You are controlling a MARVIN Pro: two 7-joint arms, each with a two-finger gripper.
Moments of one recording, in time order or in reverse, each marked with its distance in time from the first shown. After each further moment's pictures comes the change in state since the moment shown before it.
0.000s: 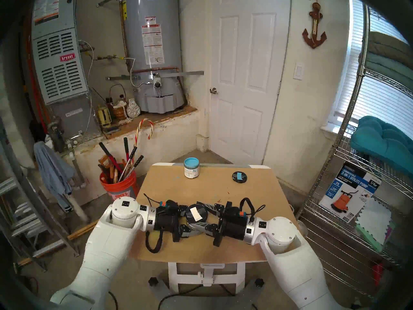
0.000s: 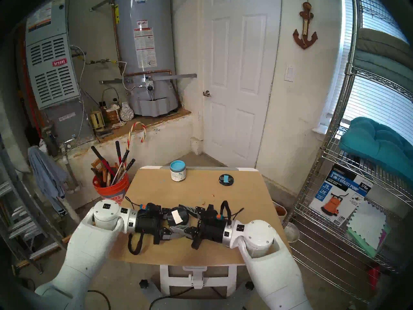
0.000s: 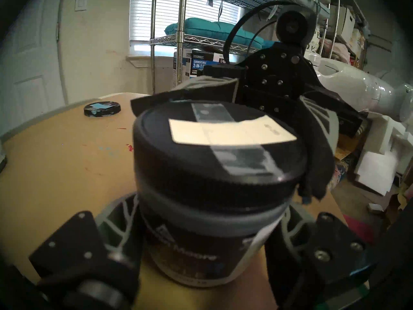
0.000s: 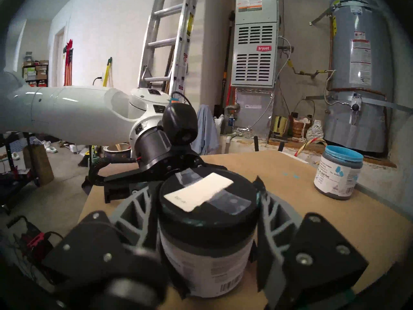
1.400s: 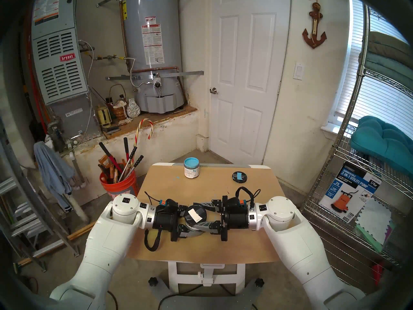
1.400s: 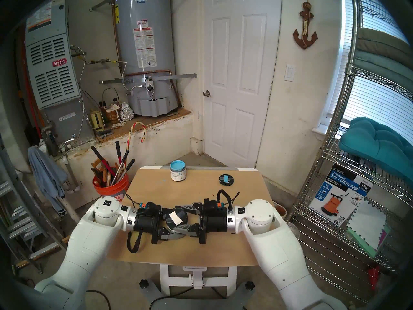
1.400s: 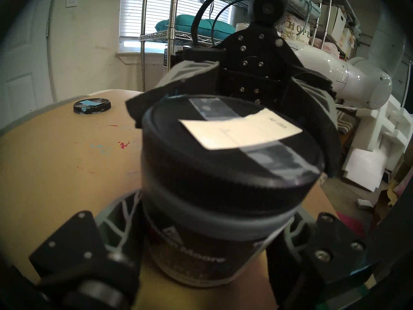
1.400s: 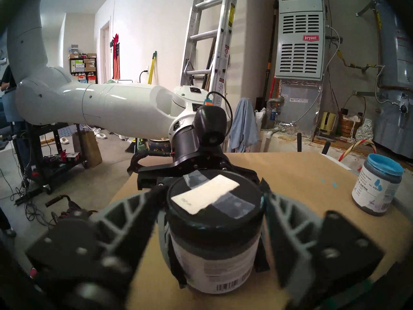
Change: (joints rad) left arm -0.043 0.002 0.001 0.050 0.010 0.000 -0.065; right arm 0.165 0.054 -0.049 0.094 0.053 0.053 0.238
